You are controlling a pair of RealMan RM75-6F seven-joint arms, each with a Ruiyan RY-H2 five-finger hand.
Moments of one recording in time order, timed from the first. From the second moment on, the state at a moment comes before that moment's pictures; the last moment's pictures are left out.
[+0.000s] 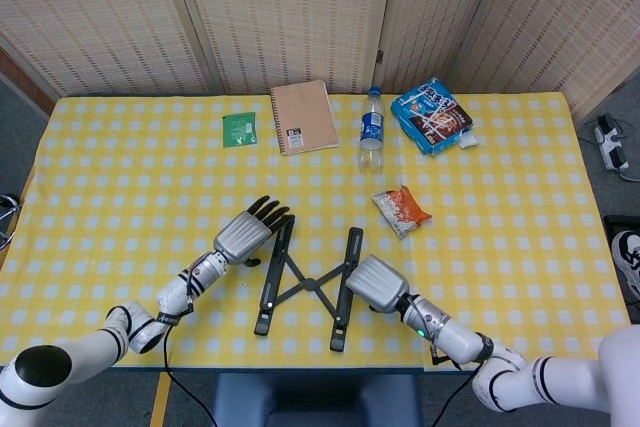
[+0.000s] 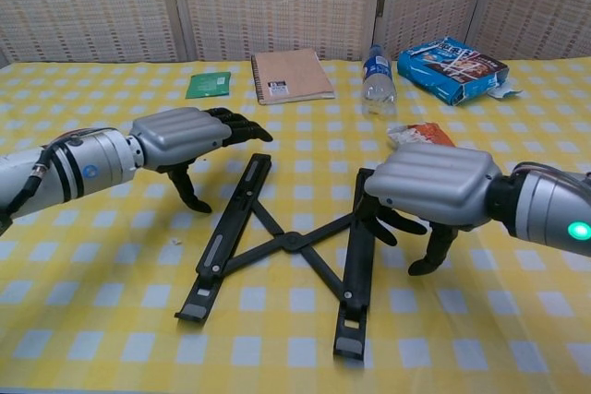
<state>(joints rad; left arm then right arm) -0.89 -1.79 -0.04 -0.83 1.60 0.90 -0.09 0.77 -1.51 -0.04 -1.51 -1.45 0.87 -0.45</state>
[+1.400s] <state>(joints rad) -0.93 -1.85 -0.03 -0.77 1.56 0.89 -0.22 0.83 -1.69 0.02 -1.36 -1.50 0.83 -0.42</state>
